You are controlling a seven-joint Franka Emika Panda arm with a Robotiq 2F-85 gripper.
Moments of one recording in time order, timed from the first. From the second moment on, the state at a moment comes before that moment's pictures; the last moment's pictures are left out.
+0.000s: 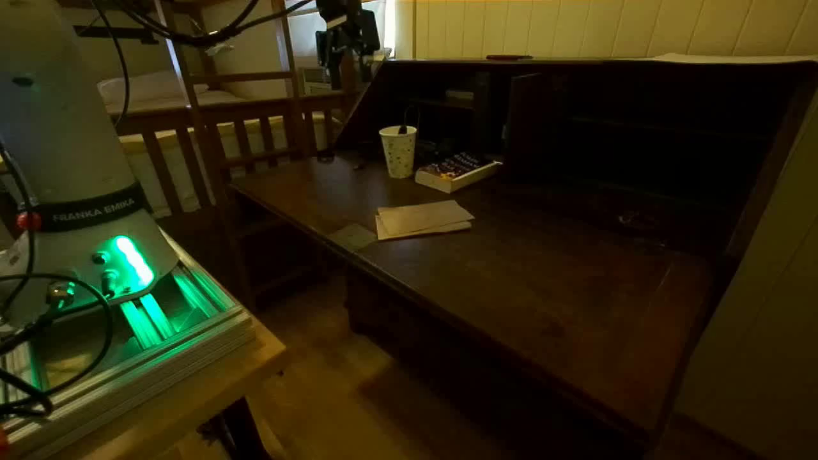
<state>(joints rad) -0.14 -0.35 -0.03 -2.48 -0.26 2.09 0.01</state>
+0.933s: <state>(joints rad) -0.21 -0.20 -0.14 -2.31 -0.33 2.17 0.07</state>
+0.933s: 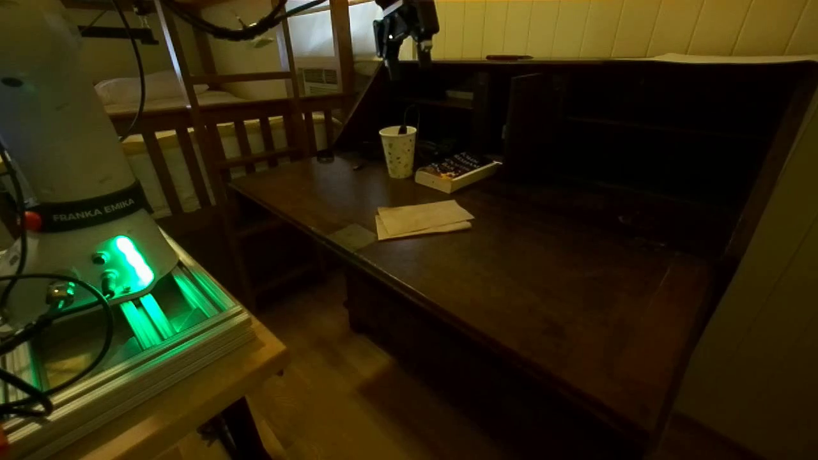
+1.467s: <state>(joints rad) -0.20 0.04 -0.16 -2.08 -0.20 2.17 0.18</state>
